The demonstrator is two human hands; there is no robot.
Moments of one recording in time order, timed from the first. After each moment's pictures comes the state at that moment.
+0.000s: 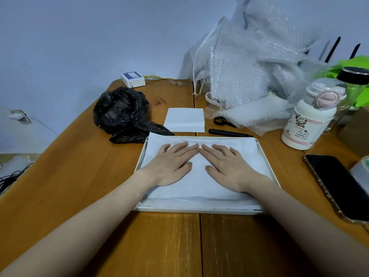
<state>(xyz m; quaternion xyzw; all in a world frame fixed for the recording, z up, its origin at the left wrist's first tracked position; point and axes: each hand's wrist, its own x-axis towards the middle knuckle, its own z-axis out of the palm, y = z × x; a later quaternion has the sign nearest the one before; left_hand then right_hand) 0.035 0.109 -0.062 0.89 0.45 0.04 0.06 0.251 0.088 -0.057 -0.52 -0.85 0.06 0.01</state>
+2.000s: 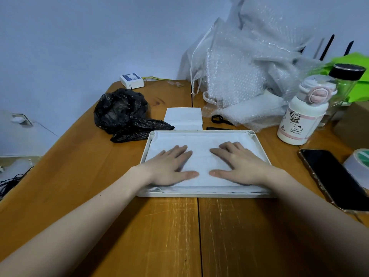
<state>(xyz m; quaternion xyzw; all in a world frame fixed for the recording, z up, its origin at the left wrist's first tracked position) 0.035 0.083 -0.031 0.87 0.48 -0.06 0.11 0.276 0.072 -0.032 -0.54 -0.84 0.10 0.02</state>
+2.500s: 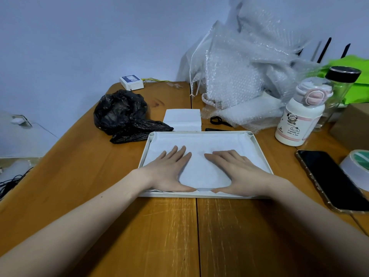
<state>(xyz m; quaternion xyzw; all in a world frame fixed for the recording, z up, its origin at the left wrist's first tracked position) 0.041 0.078 -0.035 0.87 0.47 -0.12 0.09 0.273 0.050 -0.031 -0.50 -0.86 0.12 -0.01</state>
